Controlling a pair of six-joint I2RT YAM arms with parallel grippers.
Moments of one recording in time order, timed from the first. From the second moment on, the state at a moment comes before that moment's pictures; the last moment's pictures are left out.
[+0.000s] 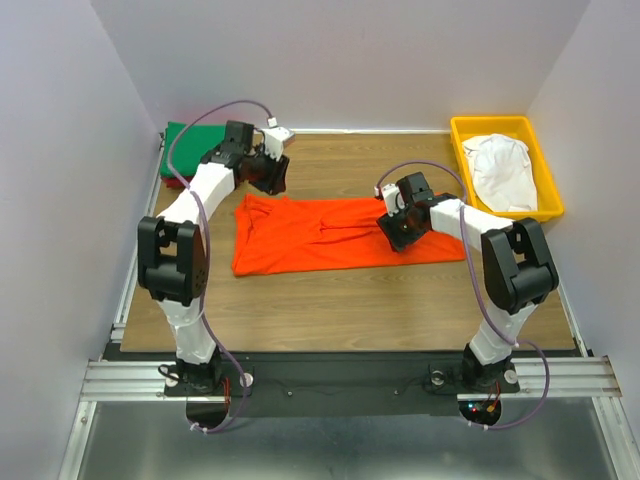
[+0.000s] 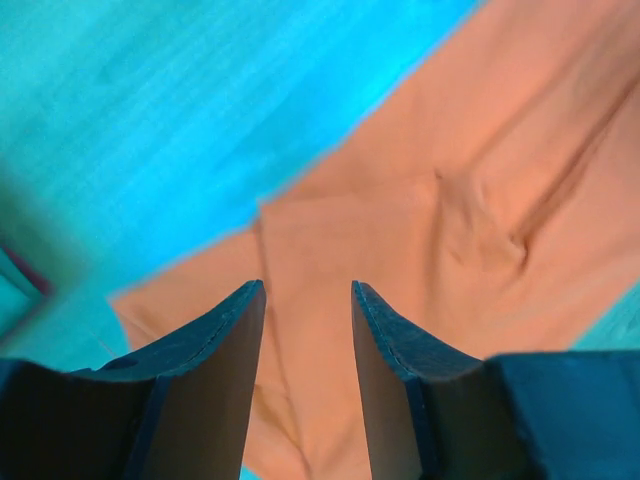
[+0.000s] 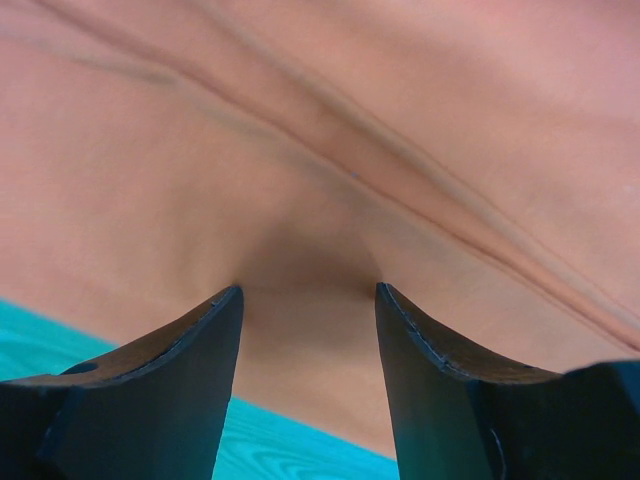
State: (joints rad) left arm -0.21 1.83 1.49 -0.53 0.41 0.32; right arm 0.35 1.80 1.15 -0.47 -0.10 -0.29
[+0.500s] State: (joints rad) left arm -0.21 2.13 1.74 -0.58 0.44 0.33; right arm 0.35 1.78 1.21 -0.53 -0.12 -0.26
